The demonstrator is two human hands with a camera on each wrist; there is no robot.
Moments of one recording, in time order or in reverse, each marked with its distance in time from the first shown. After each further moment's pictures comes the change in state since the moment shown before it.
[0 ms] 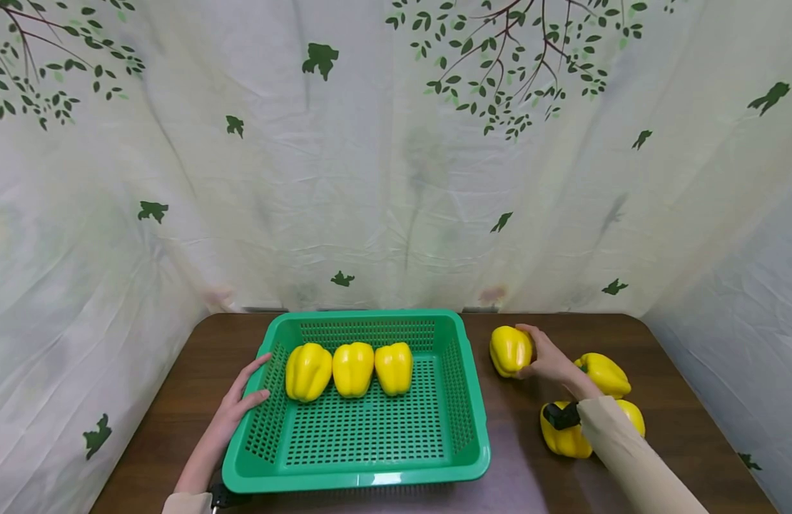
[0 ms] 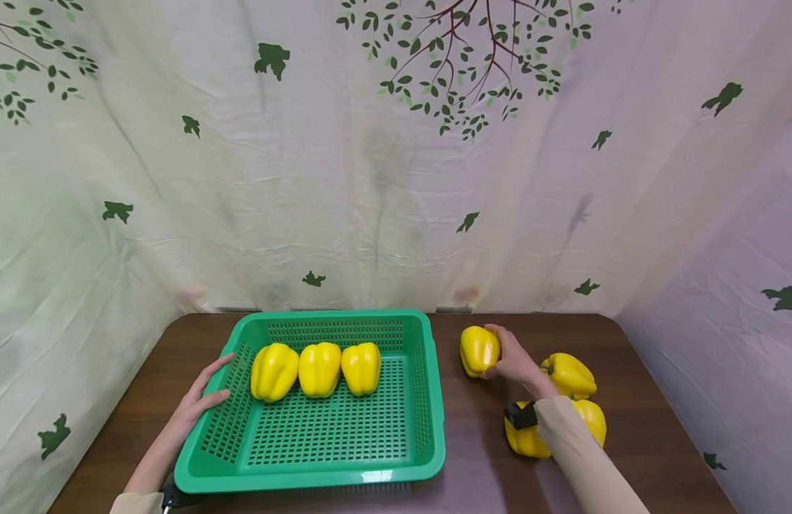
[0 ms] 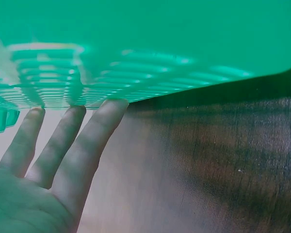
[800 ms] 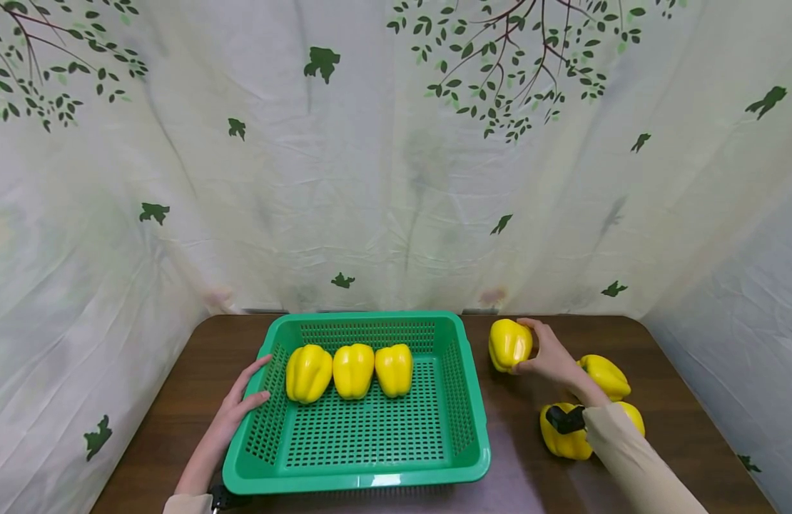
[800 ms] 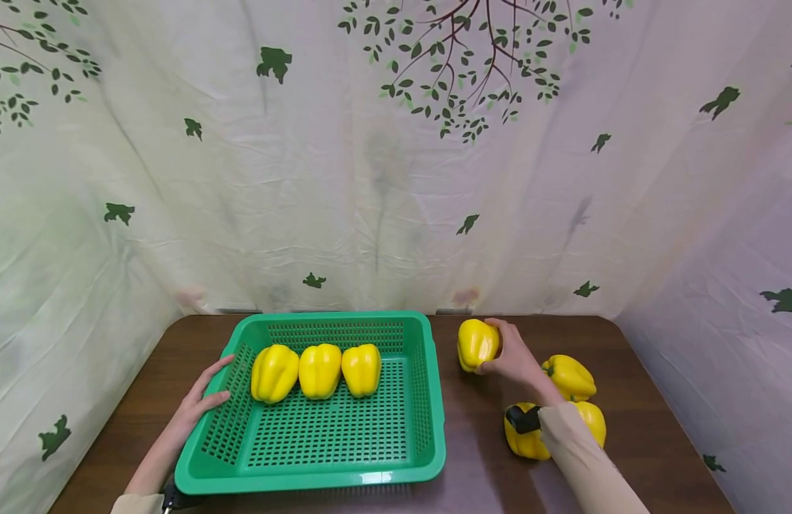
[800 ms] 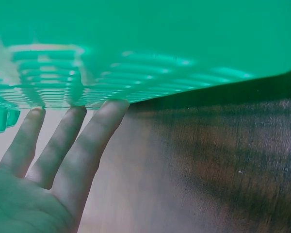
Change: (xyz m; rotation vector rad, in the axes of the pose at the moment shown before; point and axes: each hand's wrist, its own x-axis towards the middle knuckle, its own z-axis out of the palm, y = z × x) left_hand -0.001 0.000 0.000 -0.007 -0.004 0.013; right_hand -0.011 -0.024 -0.004 -0.018 0.097 -0.033
